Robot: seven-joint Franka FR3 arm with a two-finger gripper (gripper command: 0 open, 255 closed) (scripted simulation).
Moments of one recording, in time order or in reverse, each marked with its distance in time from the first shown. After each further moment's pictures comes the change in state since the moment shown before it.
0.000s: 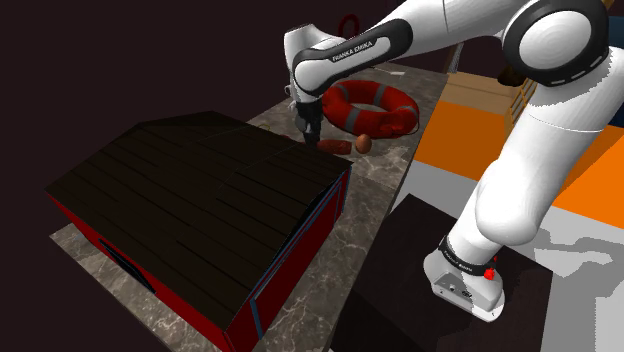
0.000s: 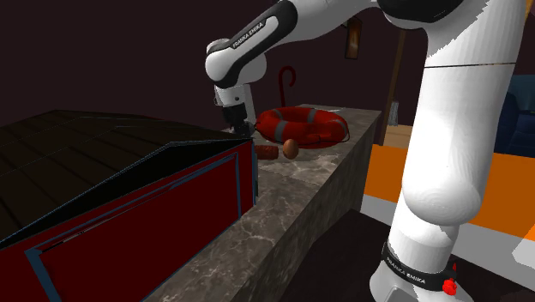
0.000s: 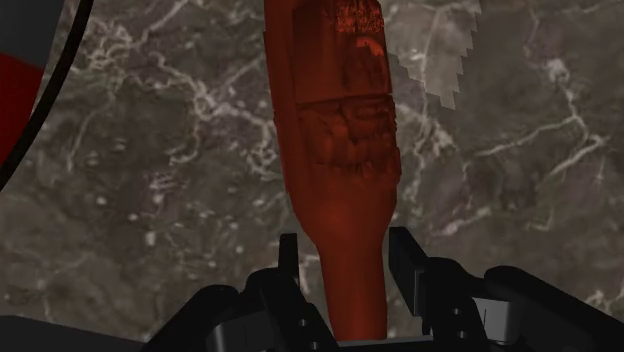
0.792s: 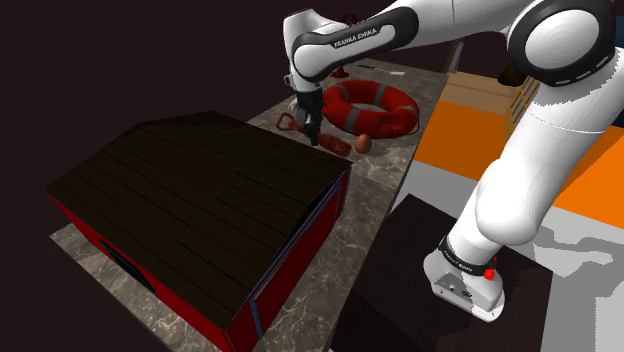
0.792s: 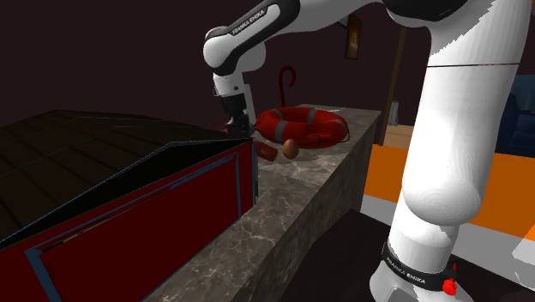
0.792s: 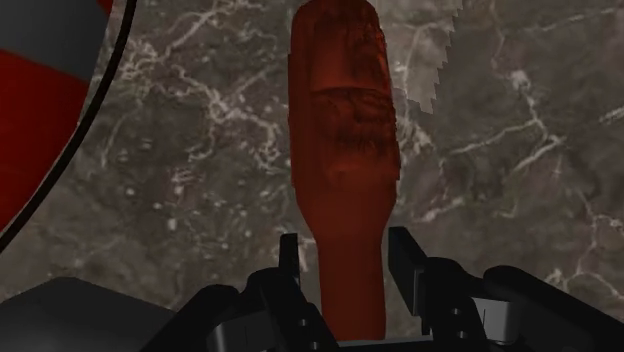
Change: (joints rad) arm 0.001 -0.019 0.000 0.055 0.002 -0.076 -0.005
